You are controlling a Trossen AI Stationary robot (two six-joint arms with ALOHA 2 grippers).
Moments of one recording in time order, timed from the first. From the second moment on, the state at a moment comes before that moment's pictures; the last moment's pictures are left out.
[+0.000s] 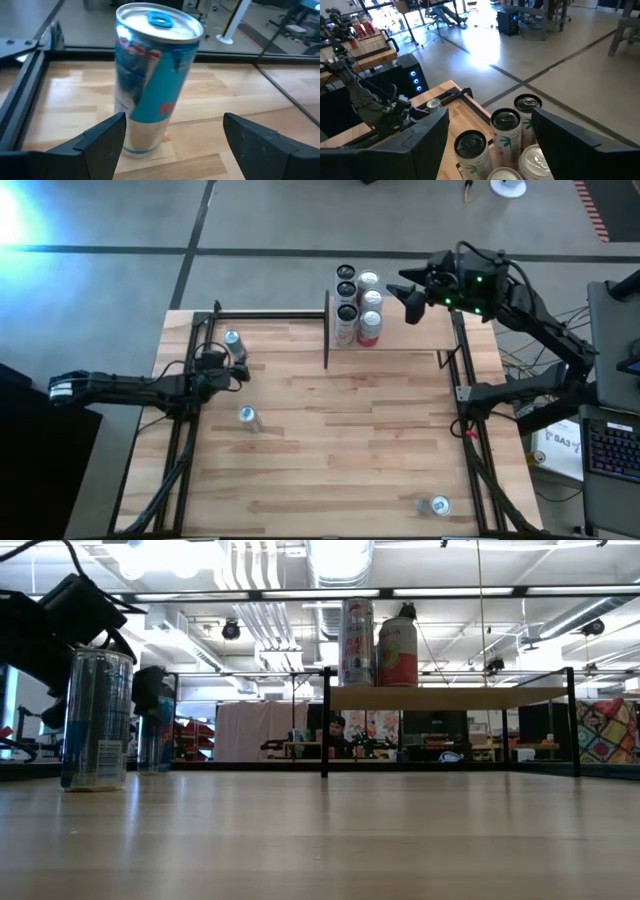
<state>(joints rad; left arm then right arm) 0.17 0.69 0.08 -0.05 -0.92 -0.81 -0.45 1.10 1.61 -0.68 0.07 0.18</state>
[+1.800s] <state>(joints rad) 0.66 1.11 0.31 0.45 -0.16 -0.31 -0.48 1.09 1.62 -0.73 0.06 0.17</state>
